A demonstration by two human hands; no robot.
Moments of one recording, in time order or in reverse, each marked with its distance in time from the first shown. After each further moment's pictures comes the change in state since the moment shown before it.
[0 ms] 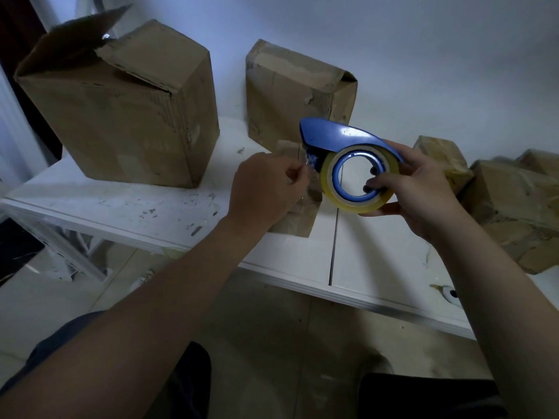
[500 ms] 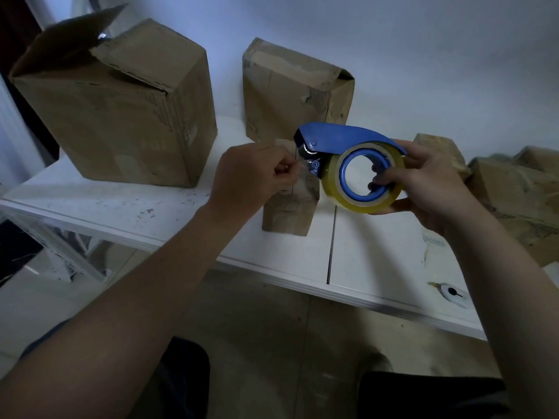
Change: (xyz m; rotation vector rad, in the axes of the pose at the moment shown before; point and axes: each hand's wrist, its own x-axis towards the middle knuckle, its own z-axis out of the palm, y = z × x) left_hand 0.013 -0.019 -0.016 0.021 0.046 0.322; right_hand 0.004 -0.006 -0.016 -0.015 -0.038 0.043
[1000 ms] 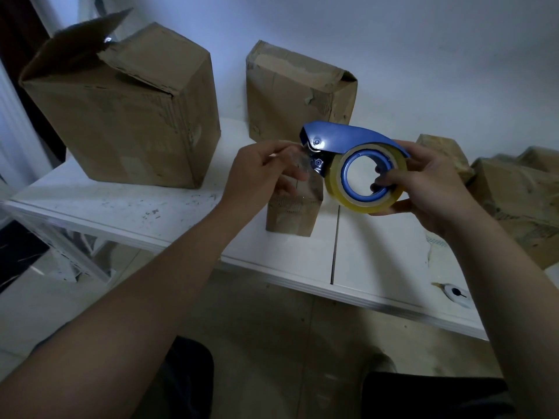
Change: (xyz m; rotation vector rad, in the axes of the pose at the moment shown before) left_hand 0.008 0.023 -0.009 -0.745 -0.167 -0.860; right_hand -0.003 0.001 0.004 0.009 0.025 -0.010
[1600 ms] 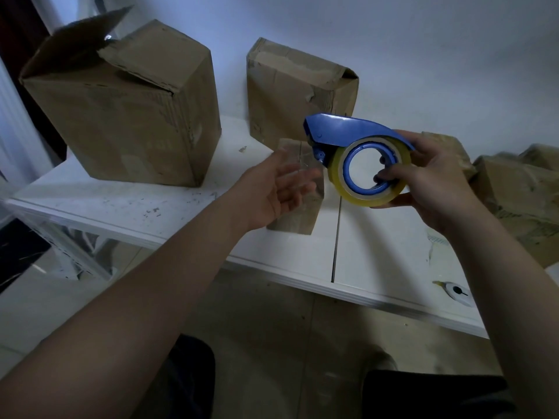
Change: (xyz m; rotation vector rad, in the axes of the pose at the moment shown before) left_hand -0.004 0.009 0.006 -0.628 -0.139 -0.724; right_hand 0.003 0.003 0.000 -0.037 0.047 -0.080
